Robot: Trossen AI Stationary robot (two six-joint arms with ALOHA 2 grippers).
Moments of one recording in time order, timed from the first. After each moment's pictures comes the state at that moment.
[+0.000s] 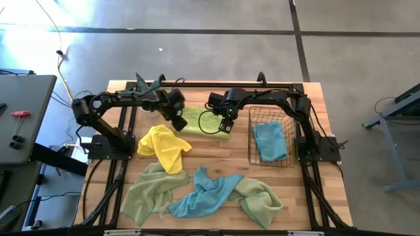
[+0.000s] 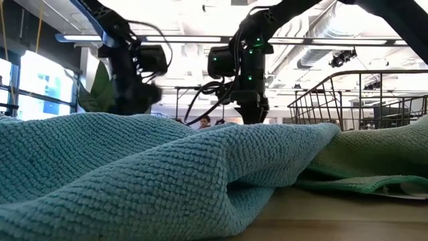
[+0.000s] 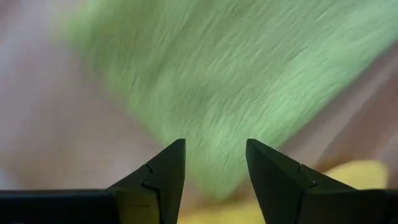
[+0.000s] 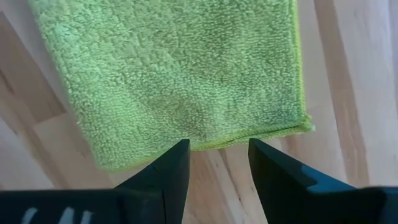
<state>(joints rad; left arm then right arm) 0.65 1.54 0.87 -0.65 0.10 -0.26 -0.32 2.09 1.64 -1.05 0.02 0.04</state>
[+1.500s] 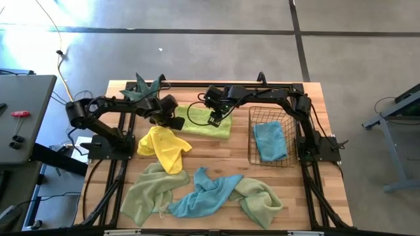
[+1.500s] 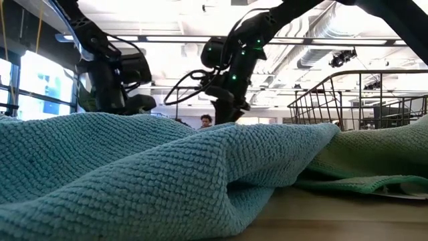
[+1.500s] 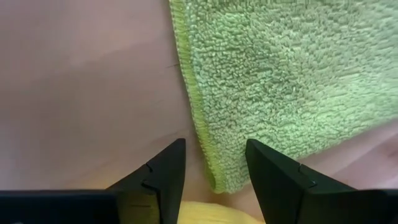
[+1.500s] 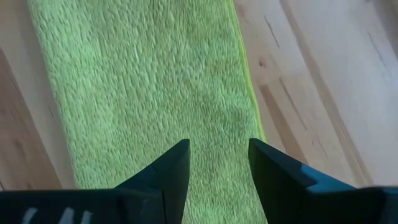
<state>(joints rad) 0.64 1.49 0.61 -0.37 0.19 -0.75 -0.34 2.09 1.64 -0.72 0.02 0.04</state>
